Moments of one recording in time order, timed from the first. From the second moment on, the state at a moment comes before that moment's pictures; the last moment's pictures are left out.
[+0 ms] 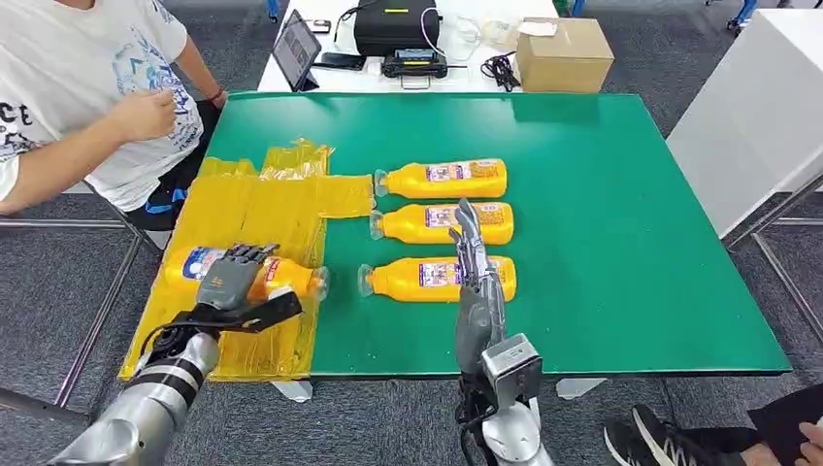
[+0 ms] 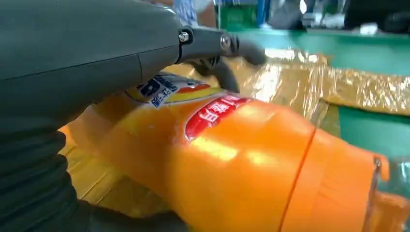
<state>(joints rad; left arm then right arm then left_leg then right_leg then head) -0.57 -0.04 0.05 -0.50 -1.26 0.36 -0.39 -0.01 0.21 0.43 -1.64 0.14 -0.13 -0.62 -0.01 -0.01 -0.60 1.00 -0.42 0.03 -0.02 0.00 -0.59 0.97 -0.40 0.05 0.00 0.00</state>
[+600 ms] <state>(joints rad) -0.59 -0.02 0.06 -0.50 -0.96 -0.03 -0.51 -0.02 0.22 0.40 -1.60 0.13 -0.13 -0.60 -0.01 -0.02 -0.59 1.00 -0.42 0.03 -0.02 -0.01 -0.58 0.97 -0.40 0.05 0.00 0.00</state>
